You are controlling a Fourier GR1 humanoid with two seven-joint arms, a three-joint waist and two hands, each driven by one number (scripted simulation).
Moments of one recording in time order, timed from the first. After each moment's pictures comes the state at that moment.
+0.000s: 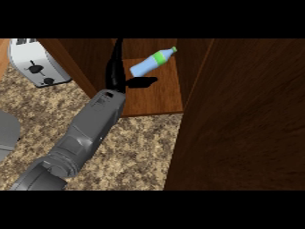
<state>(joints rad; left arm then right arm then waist) -1.10 0.00 -0.07 -0.11 0.16 0.73 -0.54 0.16 -0.42 0.77 -2.46 0.06 -0.46 0.12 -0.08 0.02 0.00</state>
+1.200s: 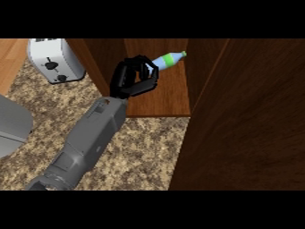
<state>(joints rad) -0.92 0.00 -0.14 -0.45 0.42 0.07 -0.67 0.17 -0.45 0.75 -2.48 0.06 -0.51 0.15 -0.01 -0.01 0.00</state>
